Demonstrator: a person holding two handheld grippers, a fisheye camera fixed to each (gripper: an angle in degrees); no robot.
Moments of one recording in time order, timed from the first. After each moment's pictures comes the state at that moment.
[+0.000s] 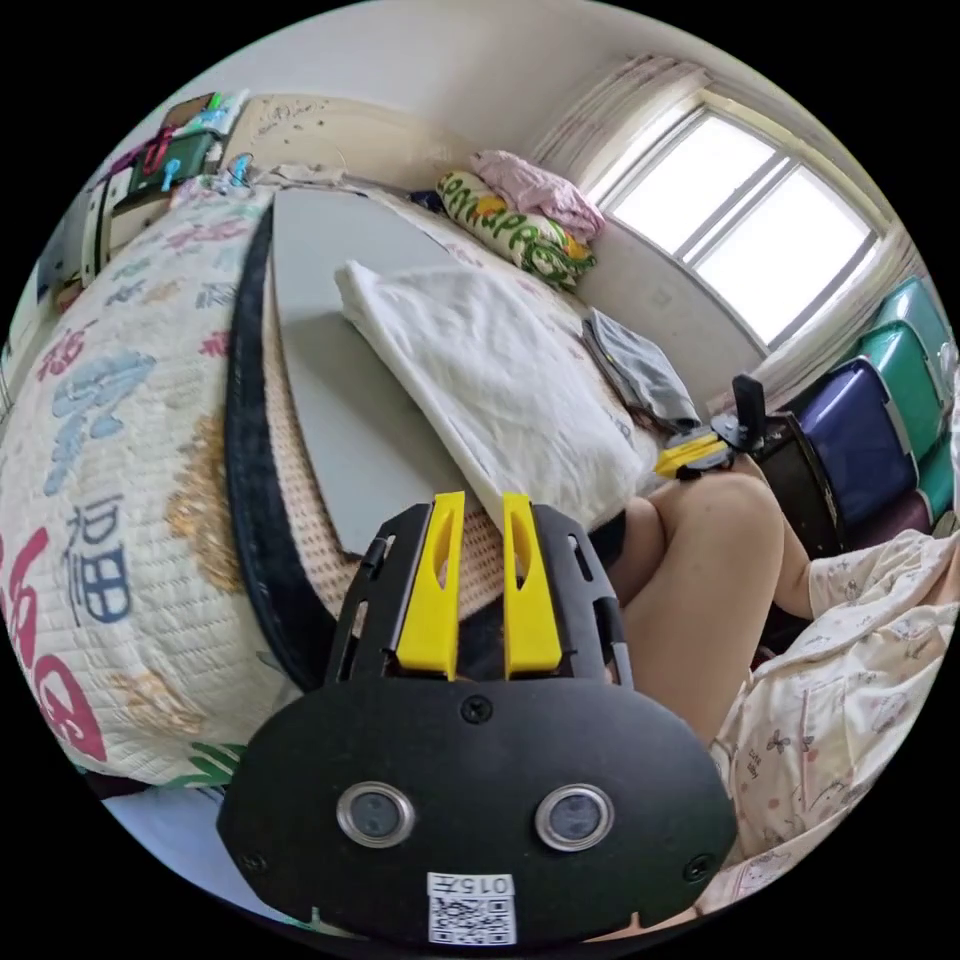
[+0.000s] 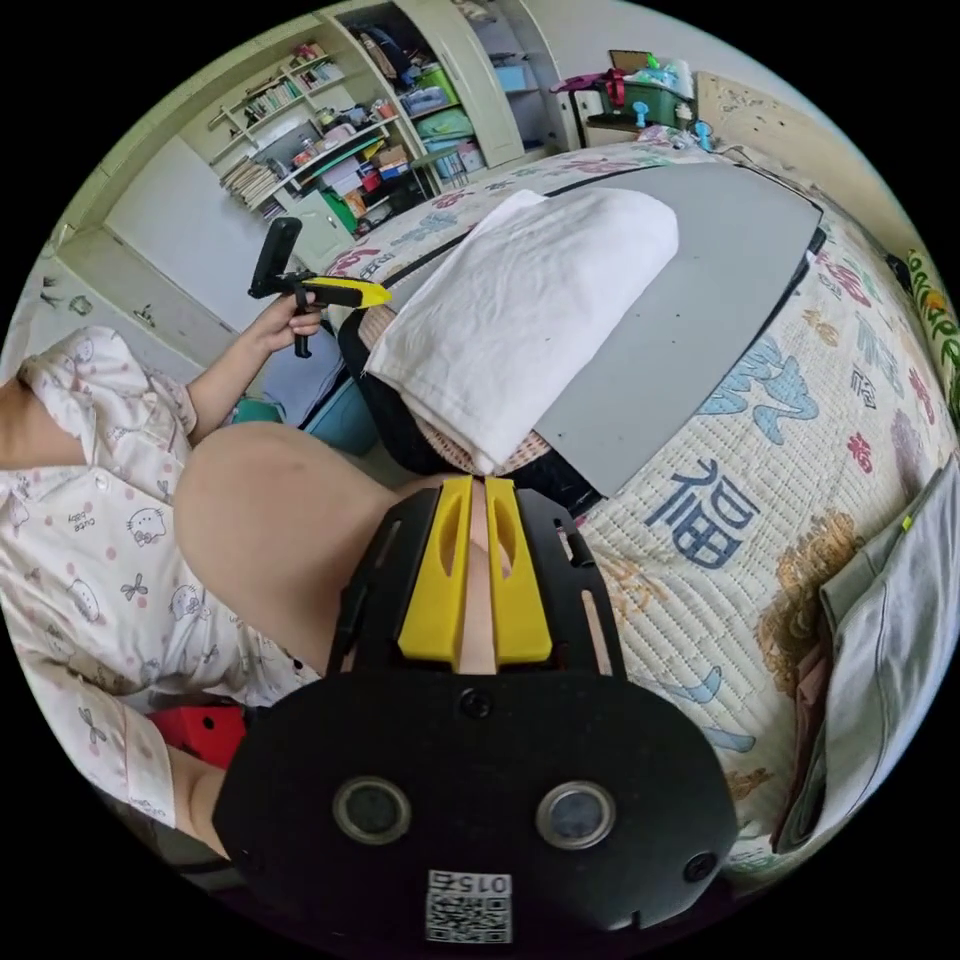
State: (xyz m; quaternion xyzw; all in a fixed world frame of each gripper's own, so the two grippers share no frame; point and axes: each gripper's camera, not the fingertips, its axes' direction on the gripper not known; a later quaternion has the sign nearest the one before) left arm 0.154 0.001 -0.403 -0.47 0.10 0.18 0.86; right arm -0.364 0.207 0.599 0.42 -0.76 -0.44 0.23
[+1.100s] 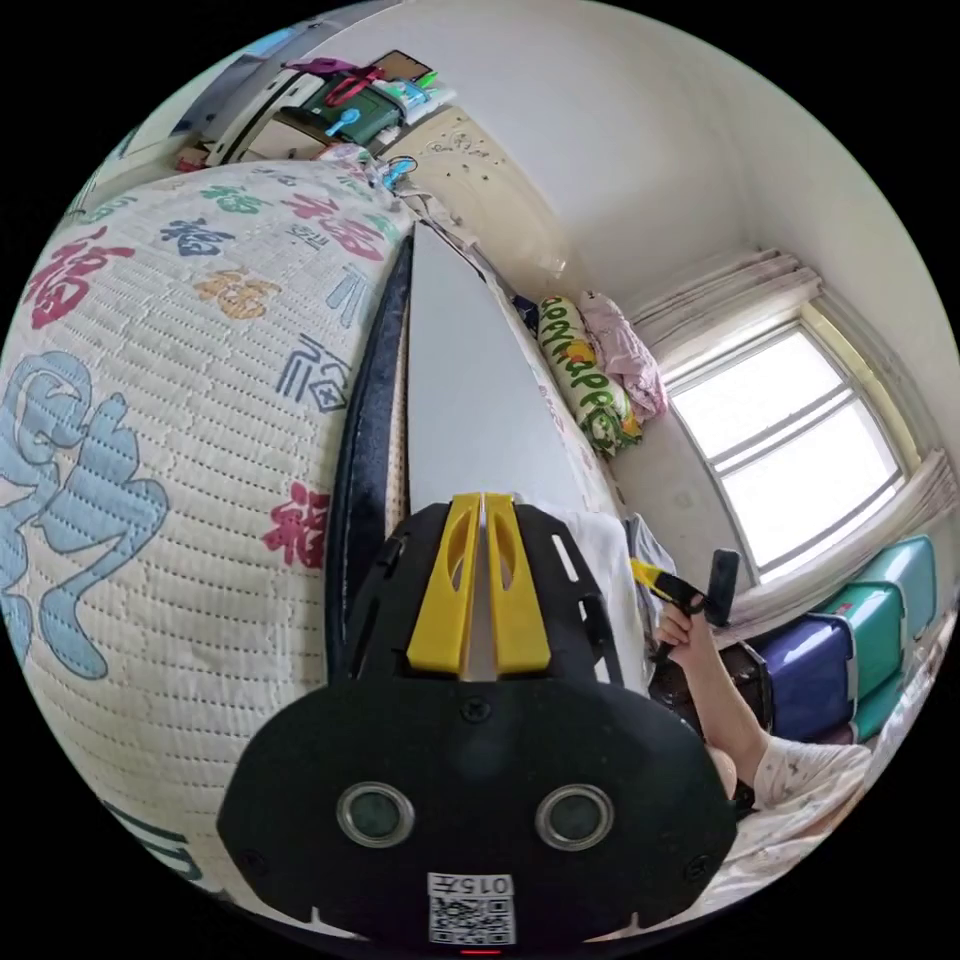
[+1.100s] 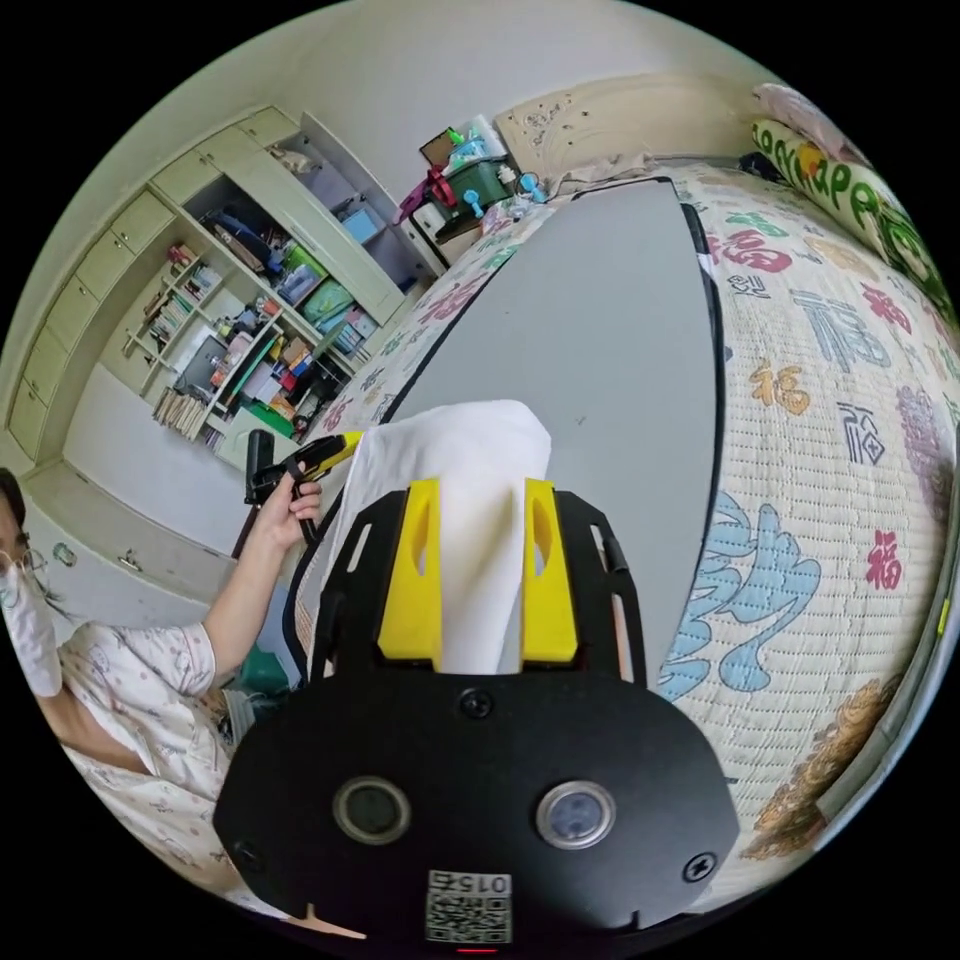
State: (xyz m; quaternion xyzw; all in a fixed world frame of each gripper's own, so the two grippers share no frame) left arm 0.093 -0.231 -0.144 -0.37 0.10 -0.05 0.92; right arm -0.429 -0.066 0.320 0.28 -0.91 -0.24 0.21
